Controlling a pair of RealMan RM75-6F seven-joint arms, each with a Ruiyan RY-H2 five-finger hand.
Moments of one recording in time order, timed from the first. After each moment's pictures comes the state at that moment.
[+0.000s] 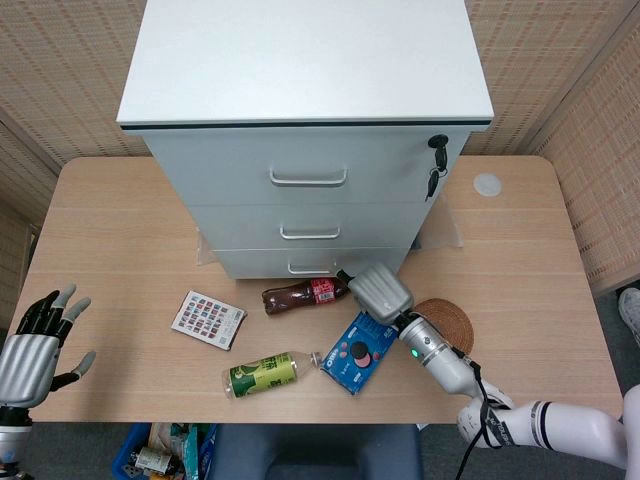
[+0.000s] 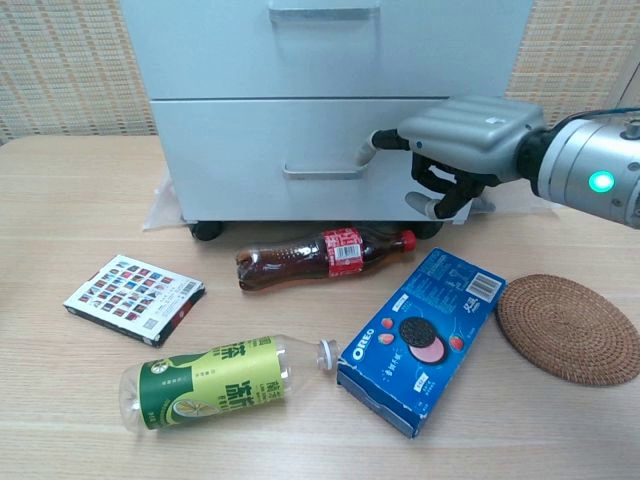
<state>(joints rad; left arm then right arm) -0.12 -1.13 -0.03 -1.60 1.56 1.50 0.11 0.75 -1.47 0.21 -1.64 -1.20 0.92 -0.70</state>
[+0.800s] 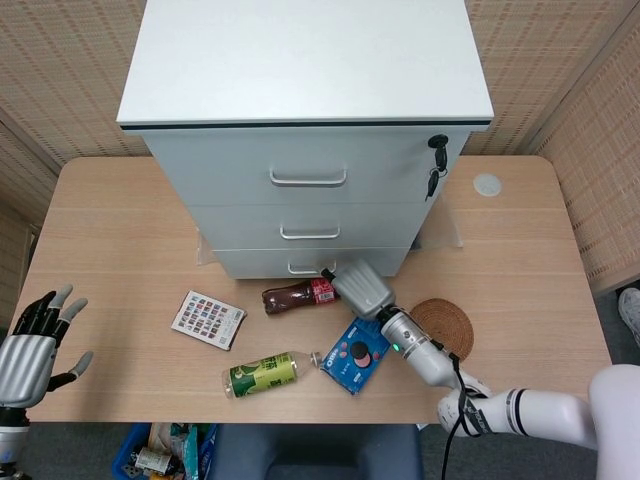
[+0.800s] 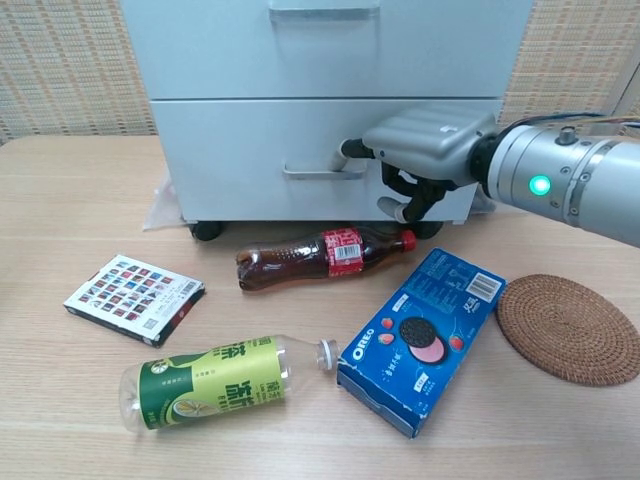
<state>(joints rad) -0.12 -1.13 -0.03 -1.58 1.56 1.50 0.08 0.86 -1.53 0.18 -1.58 -1.10 0.91 -0.75</state>
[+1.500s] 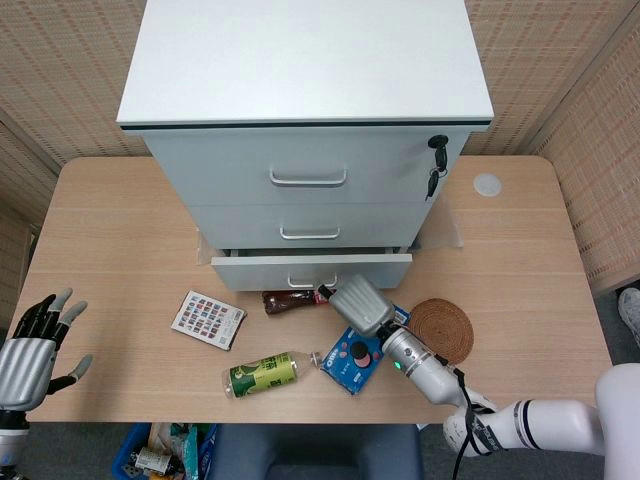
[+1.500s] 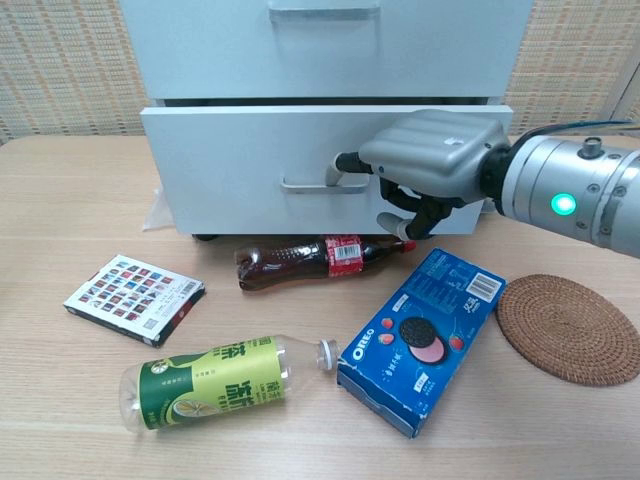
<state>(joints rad) -0.11 -1.14 -0.02 -1.57 1.56 1.51 0.08 0.86 -1.49 0.11 -1.72 -1.09 0.98 -0.84</state>
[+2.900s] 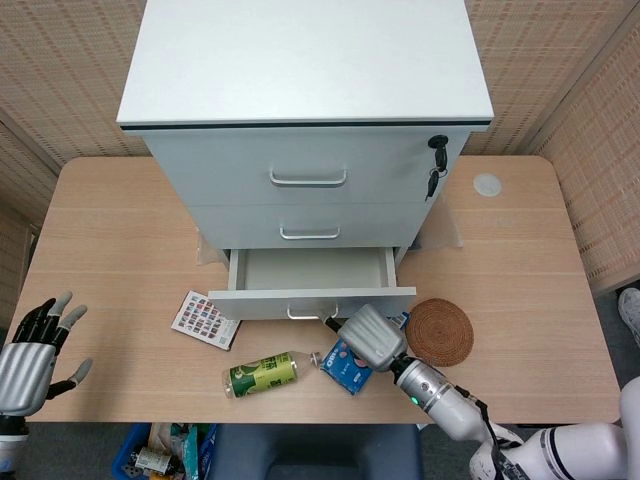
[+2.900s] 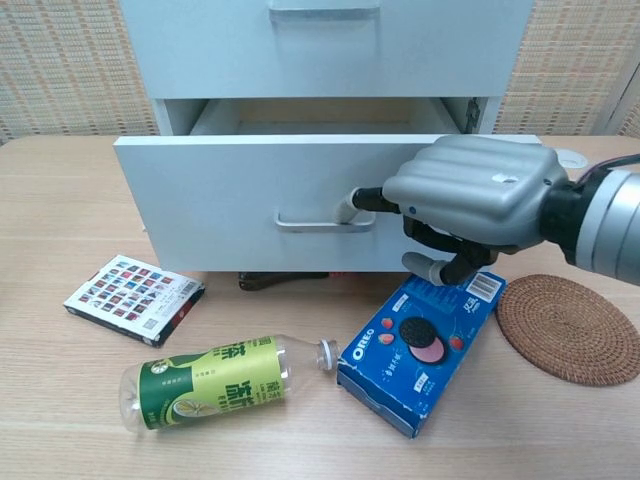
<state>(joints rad) -0.10 -1.14 -0.01 -1.58 1.58 1.52 0.09 0.79 -1.41 -0.02 -1.91 -1.19 1.08 -0.89</state>
